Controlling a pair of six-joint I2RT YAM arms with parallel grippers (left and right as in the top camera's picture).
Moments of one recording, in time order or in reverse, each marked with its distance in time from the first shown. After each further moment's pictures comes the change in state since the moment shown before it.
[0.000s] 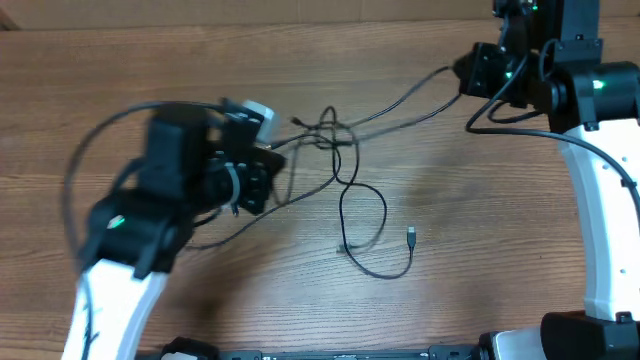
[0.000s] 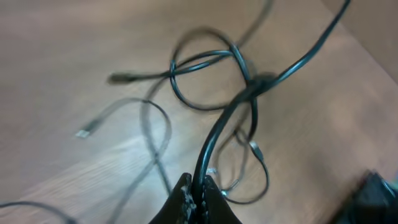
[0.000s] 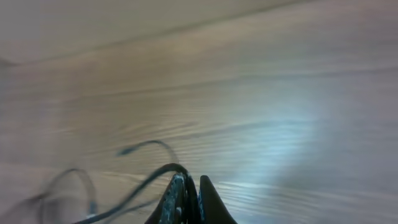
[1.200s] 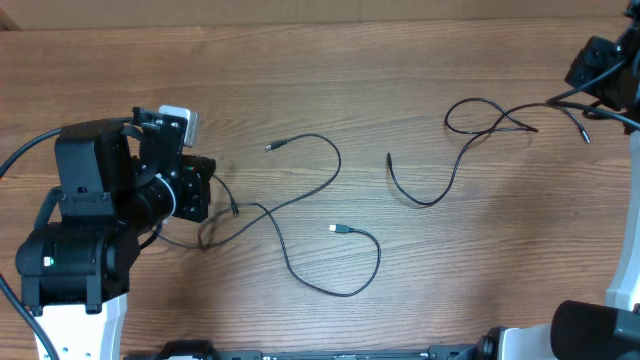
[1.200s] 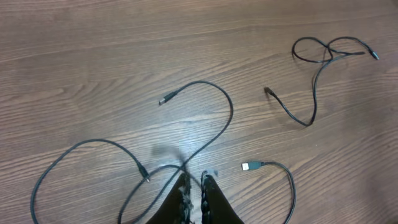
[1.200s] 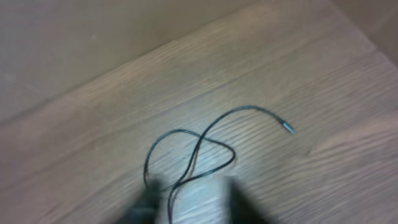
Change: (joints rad) left arm 0.265 -0.072 0.064 -0.192 -0.059 0.063; right arm -0.320 0.000 0.000 0.033 0.257 -0.024
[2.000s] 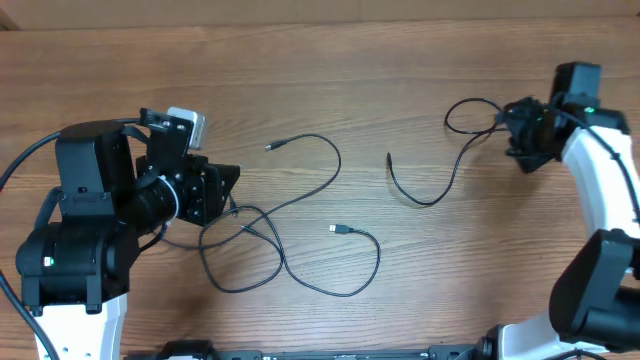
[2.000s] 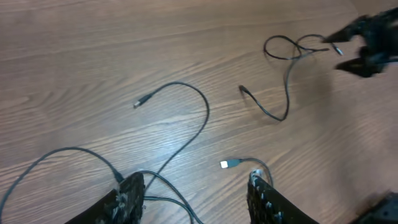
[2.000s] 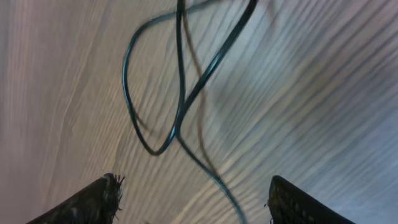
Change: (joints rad) left arm 0.000 0.000 0.000 -0.006 0.109 0.016; right arm 0.063 0.111 -0.544 0.326 -0.158 0.686
